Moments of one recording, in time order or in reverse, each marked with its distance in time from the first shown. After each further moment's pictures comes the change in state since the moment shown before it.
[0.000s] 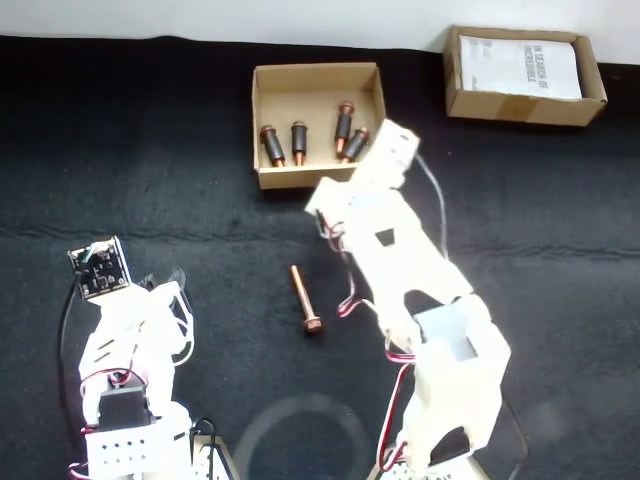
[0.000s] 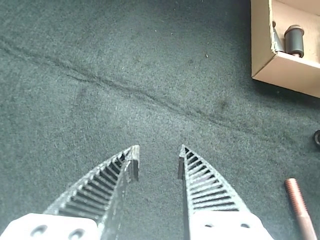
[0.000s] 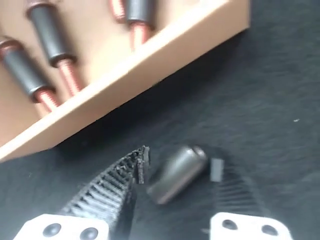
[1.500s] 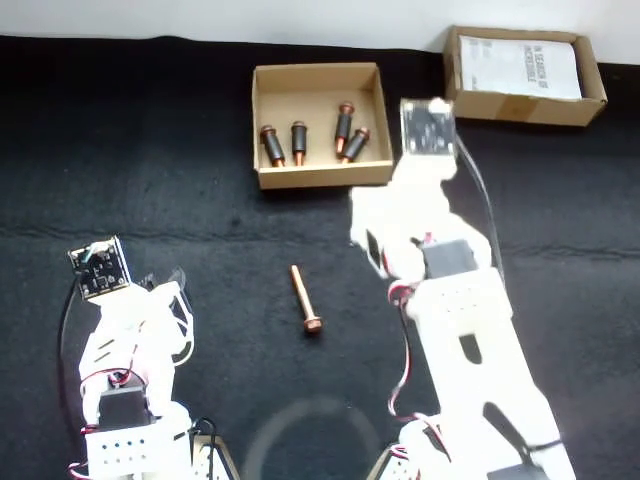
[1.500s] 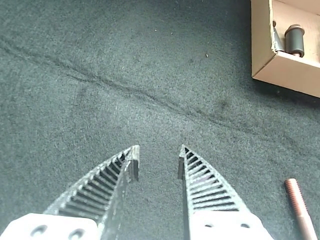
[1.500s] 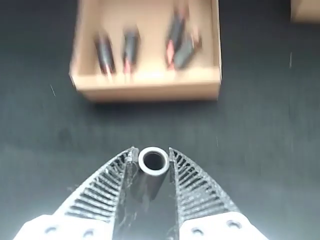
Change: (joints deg) left arm 0.0 0.0 0.0 0.0 0.0; right arm 5.5 -52.8 23.4 19.1 33.8
